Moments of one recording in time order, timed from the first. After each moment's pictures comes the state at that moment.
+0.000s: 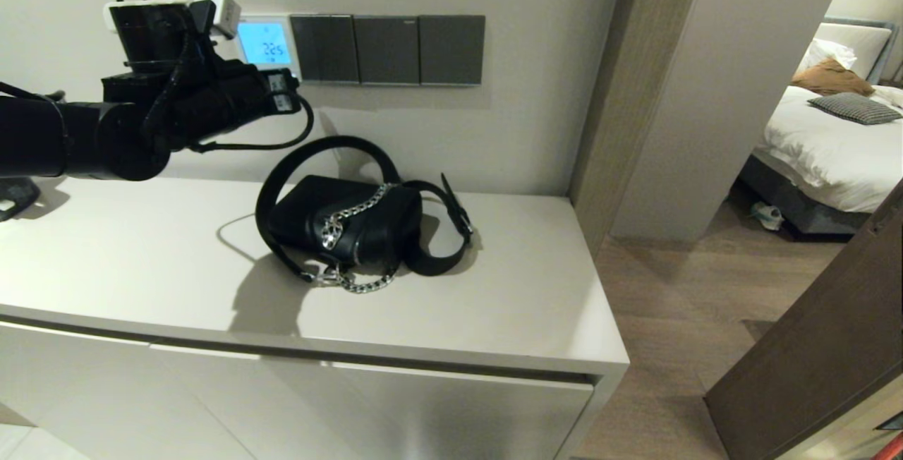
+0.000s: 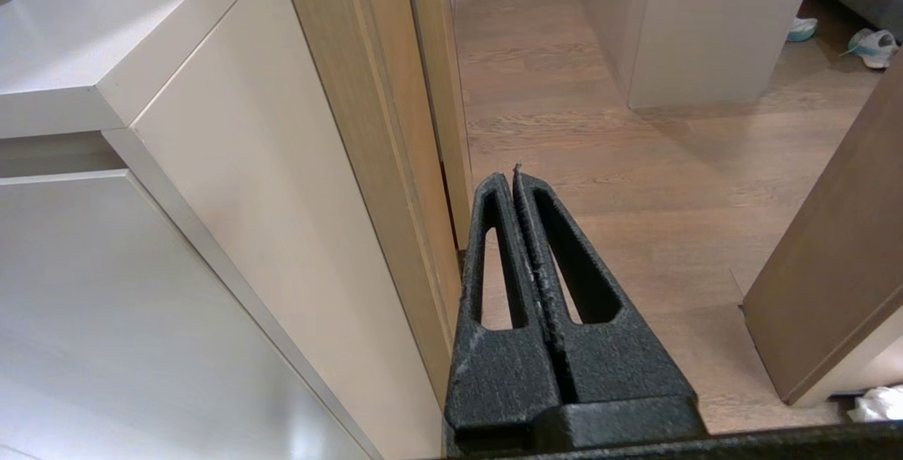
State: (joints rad) left arm -0.18 1.95 -1.56 -0.41 -0.09 -0.10; right arm 0.00 0.00 0.00 0.00 0.00 0.03
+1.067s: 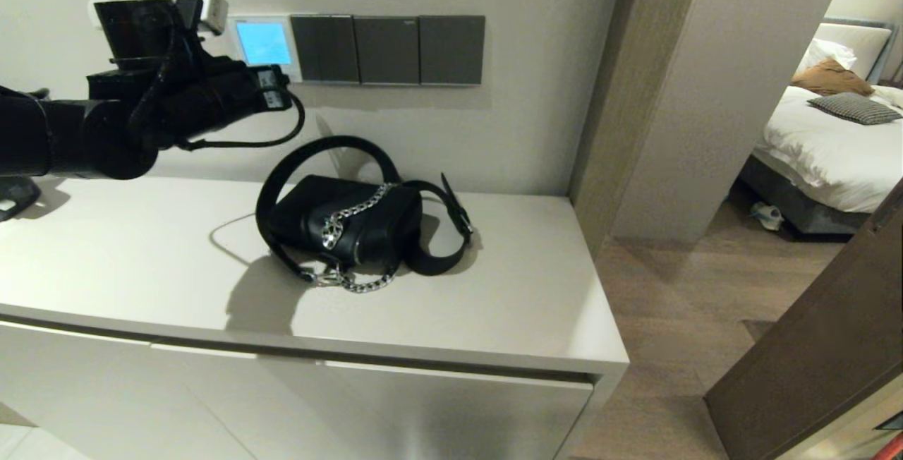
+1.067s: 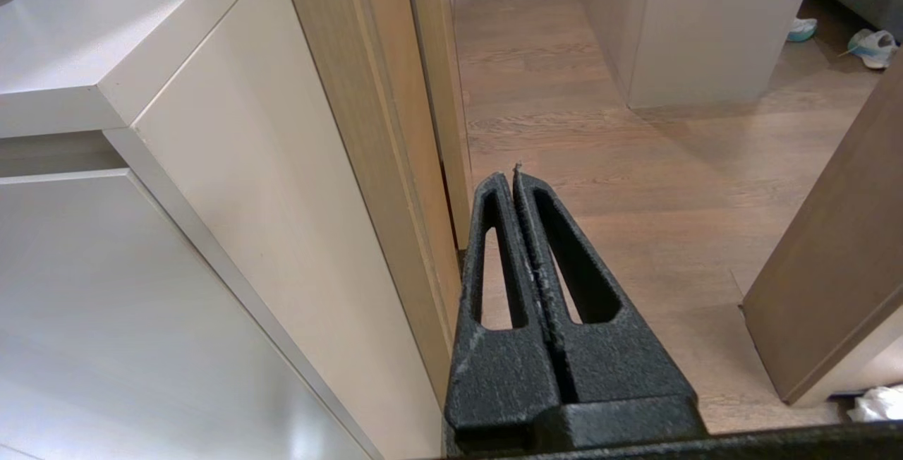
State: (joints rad) left arm -0.16 1.92 -1.54 -0.42 -0.09 -0.11; right arm 0.00 0.00 0.00 0.00 0.00 0.03
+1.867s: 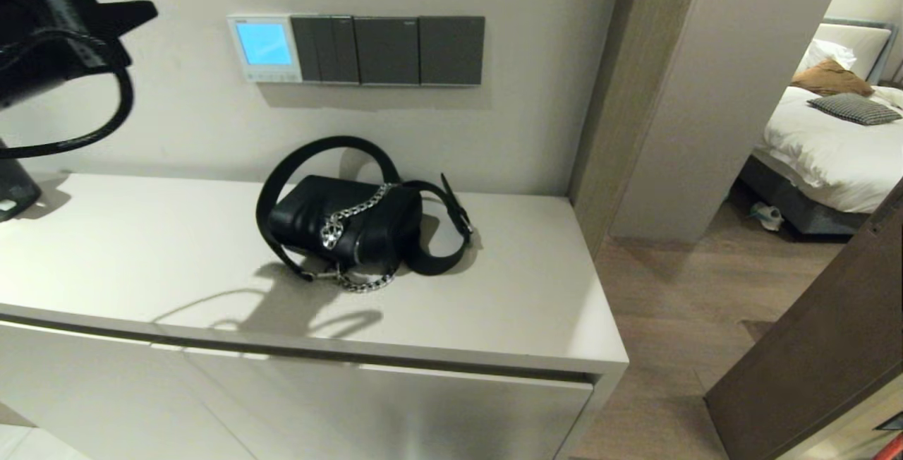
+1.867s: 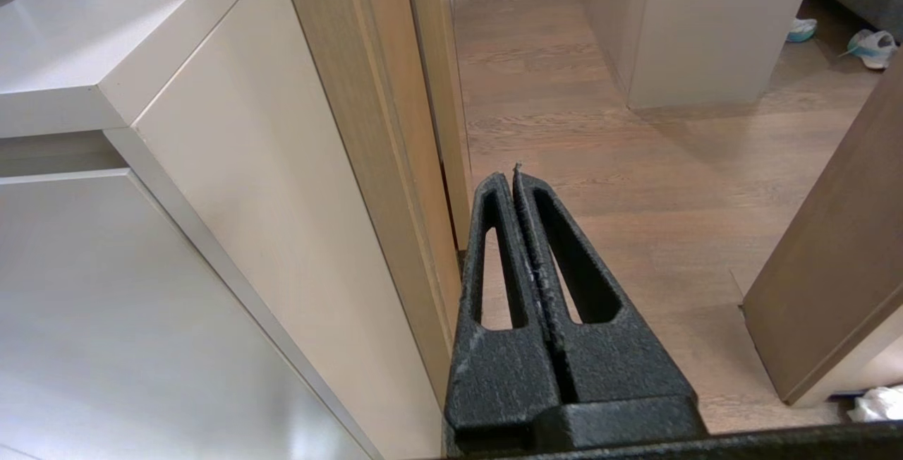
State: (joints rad) left arm -0.16 1.31 -1.12 -0.39 -0.09 -0.10; right arm 0.00 0.00 0.00 0.00 0.00 0.03
